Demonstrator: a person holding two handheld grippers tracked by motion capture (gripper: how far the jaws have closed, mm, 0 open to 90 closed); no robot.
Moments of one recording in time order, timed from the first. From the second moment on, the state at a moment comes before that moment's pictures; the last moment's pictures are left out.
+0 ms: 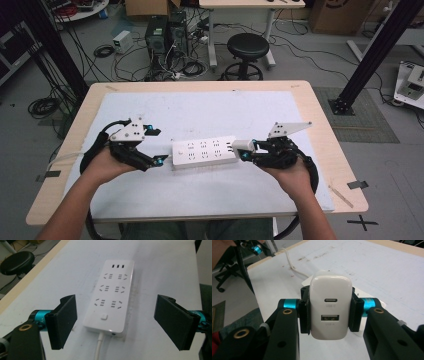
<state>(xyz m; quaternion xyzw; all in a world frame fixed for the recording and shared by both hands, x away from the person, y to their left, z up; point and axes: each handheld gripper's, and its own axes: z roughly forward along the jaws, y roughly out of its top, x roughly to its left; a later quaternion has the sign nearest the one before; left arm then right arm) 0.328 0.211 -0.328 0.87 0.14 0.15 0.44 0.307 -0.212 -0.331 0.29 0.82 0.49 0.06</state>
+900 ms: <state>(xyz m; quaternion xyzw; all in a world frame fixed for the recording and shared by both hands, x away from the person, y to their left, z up) 0.363 0.260 -0.324 0.88 0.20 0.17 0.39 0.369 -0.195 -0.297 0.24 0.89 0.39 0.06</state>
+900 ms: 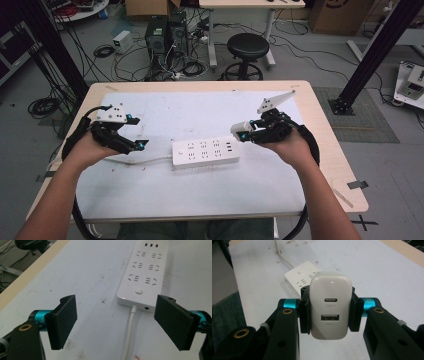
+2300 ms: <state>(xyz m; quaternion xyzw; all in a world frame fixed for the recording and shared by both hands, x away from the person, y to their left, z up) 0.366 0.278 -0.339 0.90 0.22 0.16 0.34 0.452 -0.084 -0.342 0.03 0.99 0.11 0.01</state>
